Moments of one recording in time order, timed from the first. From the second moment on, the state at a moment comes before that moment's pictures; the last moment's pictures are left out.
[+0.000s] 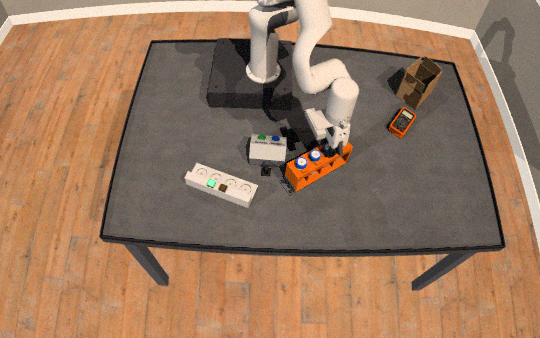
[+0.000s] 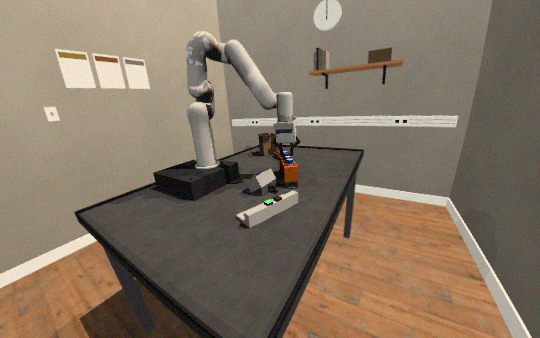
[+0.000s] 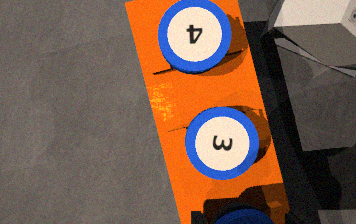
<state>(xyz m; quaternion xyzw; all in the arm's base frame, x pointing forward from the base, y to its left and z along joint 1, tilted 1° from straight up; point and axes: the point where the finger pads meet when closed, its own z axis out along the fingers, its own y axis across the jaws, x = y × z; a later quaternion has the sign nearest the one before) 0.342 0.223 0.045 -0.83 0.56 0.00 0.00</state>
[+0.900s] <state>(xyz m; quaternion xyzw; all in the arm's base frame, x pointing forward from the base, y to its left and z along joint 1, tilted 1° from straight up) 0.359 0.197 0.090 -0.90 0.45 0.00 0.00</state>
